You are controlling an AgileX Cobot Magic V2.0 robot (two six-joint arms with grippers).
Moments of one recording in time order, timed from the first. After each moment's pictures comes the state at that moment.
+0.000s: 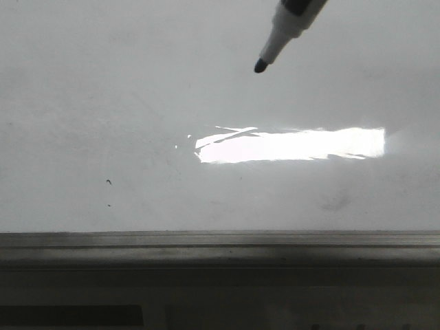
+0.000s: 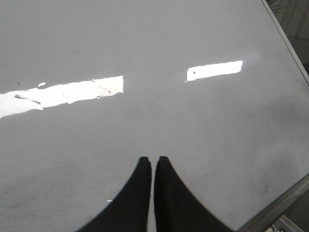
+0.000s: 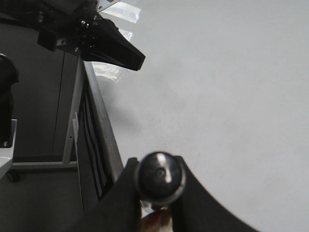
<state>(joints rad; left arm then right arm) -0.42 0.47 -0.33 -1.58 0.29 1.47 0.63 0.63 -0.51 1.34 0.42 -1.75</state>
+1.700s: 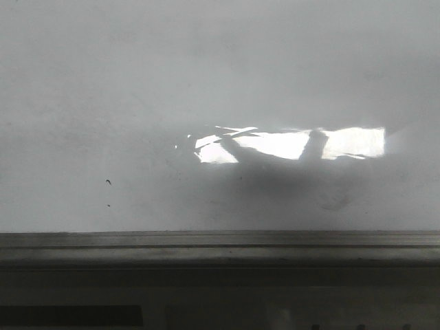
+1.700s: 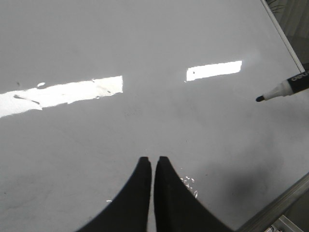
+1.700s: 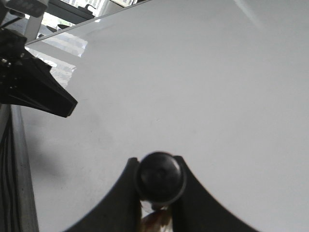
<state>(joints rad) -0.42 0.47 -0.33 -1.58 0.30 1.47 0.86 0.82 -0.53 -0.13 -0.28 -0.38</state>
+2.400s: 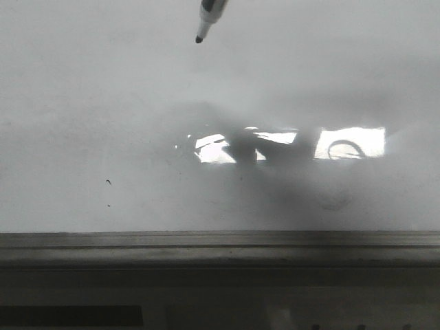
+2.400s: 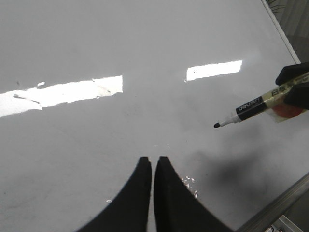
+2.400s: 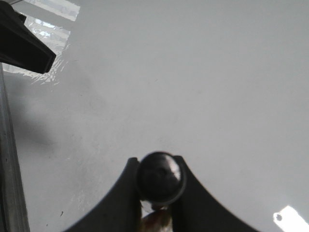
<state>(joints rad) -0.42 0.47 -0.33 -1.58 0.30 1.47 0.81 0.97 -0.53 -0.12 -0.33 -0.38</state>
